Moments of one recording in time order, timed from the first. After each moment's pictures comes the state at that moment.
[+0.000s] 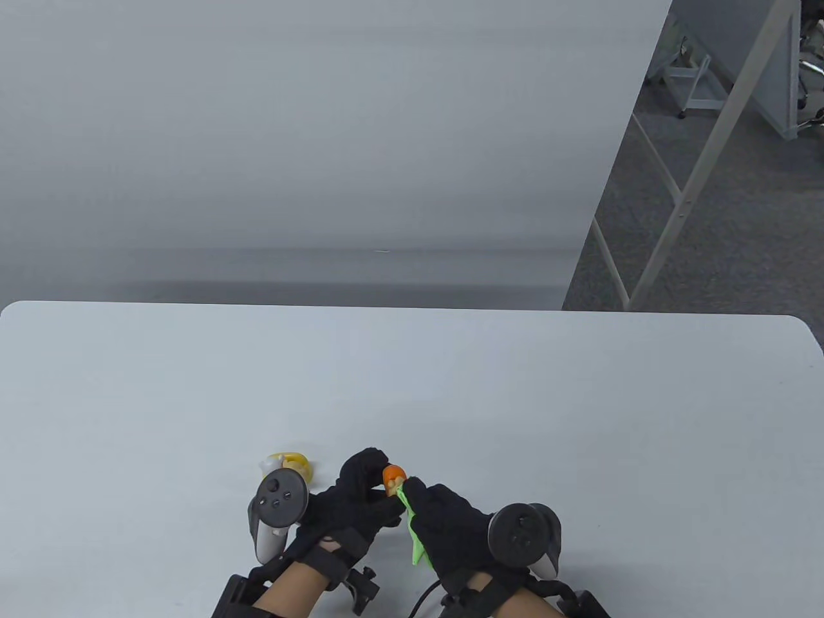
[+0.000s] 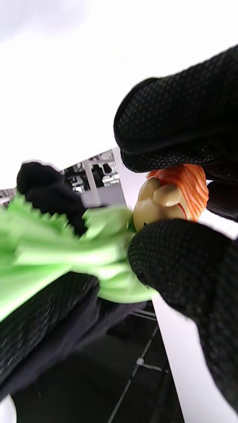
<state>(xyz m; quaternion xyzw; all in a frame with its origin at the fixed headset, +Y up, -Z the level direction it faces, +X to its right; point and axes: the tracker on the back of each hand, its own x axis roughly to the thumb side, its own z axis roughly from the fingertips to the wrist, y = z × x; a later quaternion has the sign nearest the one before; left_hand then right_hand) -0.159 -0.756 -0.314 -0.04 -0.18 0.60 0.78 0.081 -0.721 -0.275 0.30 -0.05 0.83 0.48</state>
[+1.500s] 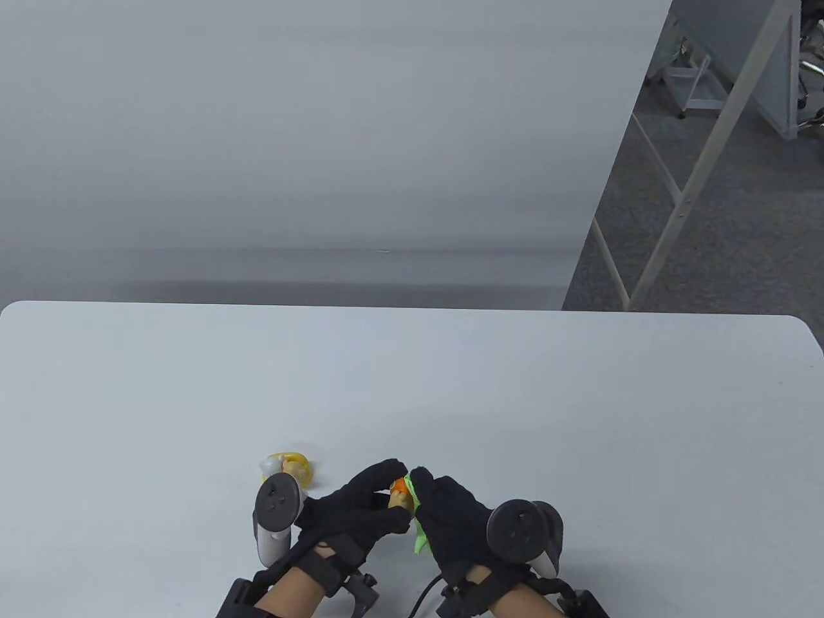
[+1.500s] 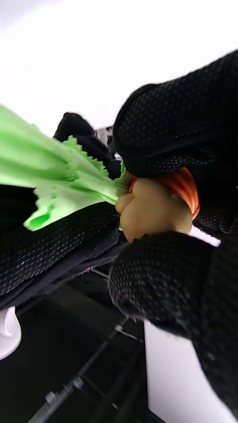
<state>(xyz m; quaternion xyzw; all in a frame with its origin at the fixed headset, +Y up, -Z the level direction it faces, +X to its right) -0.142 -0.761 -0.302 -0.03 -0.22 0.69 0.69 0.088 -0.721 -0.280 0.26 -0.06 0.83 0.48</state>
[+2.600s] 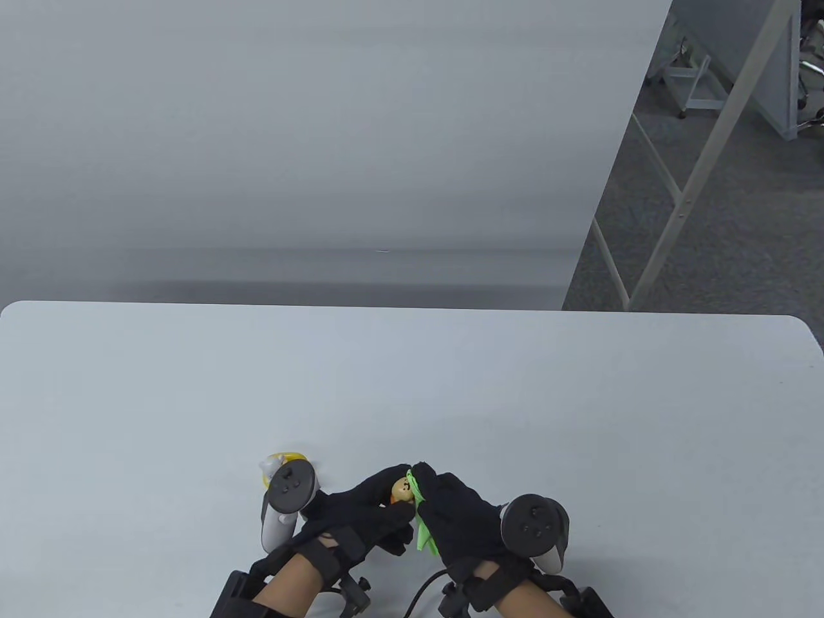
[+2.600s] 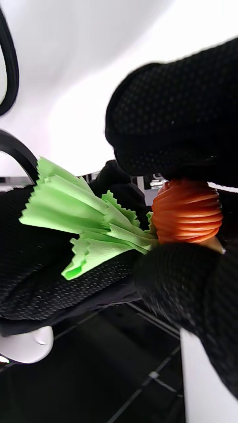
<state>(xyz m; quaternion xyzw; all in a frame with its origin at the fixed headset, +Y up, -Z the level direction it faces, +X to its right) -0.138 -0.760 -0.316 -0.14 -0.25 0.61 0.74 0.093 -0.723 -0.283 0.28 -0.06 0.80 0.52</state>
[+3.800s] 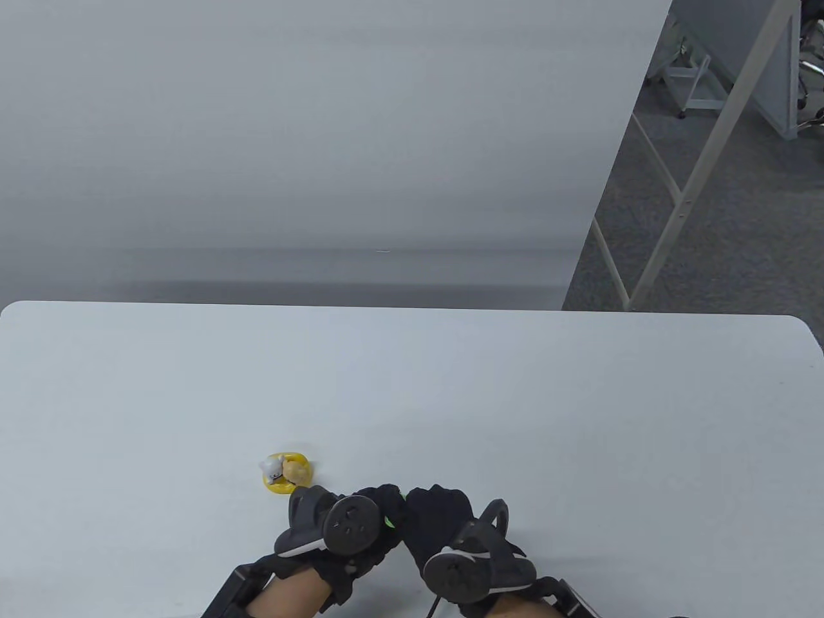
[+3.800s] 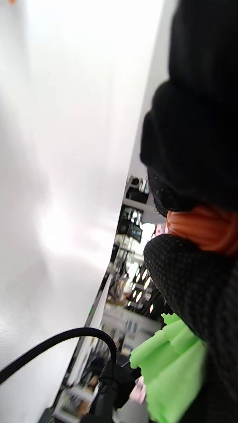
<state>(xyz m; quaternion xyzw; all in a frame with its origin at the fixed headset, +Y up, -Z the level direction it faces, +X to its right) -0.115 -0.725 -0.294 0.02 -0.34 0.12 0.93 0.049 -0.694 -0.259 0.40 -0.06 0.89 0.18</state>
